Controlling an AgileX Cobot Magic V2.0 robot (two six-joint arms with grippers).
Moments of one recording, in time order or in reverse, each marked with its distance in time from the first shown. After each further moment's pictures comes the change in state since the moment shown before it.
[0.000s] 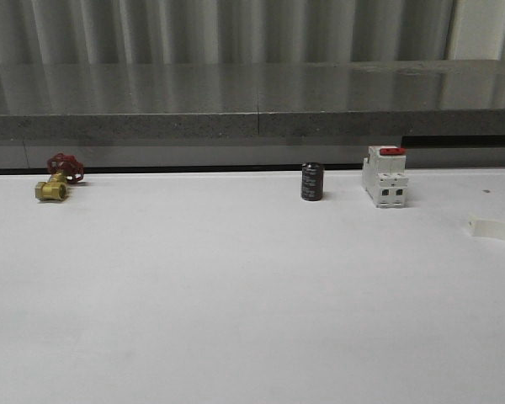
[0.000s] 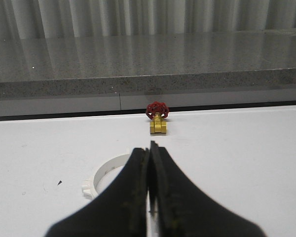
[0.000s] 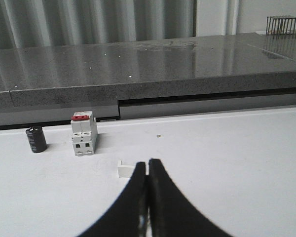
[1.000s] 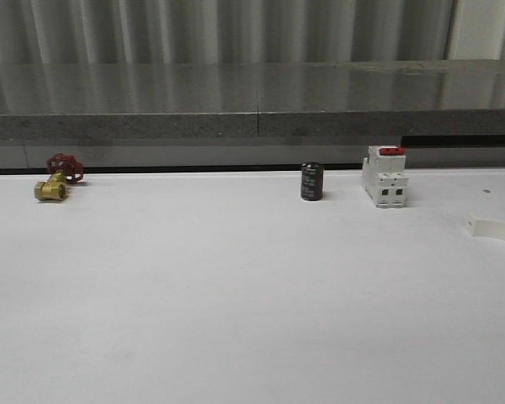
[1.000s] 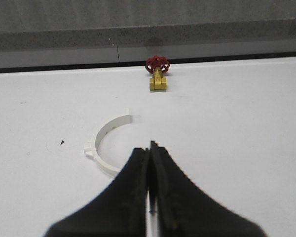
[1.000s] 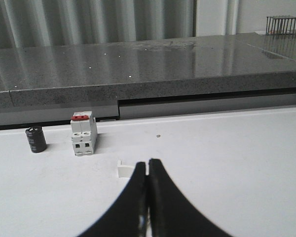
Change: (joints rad) left arm 0.000 0.313 -0.260 0.002 0.230 0.000; right arm 0.000 0.000 0.000 0.000 0.000 0.000
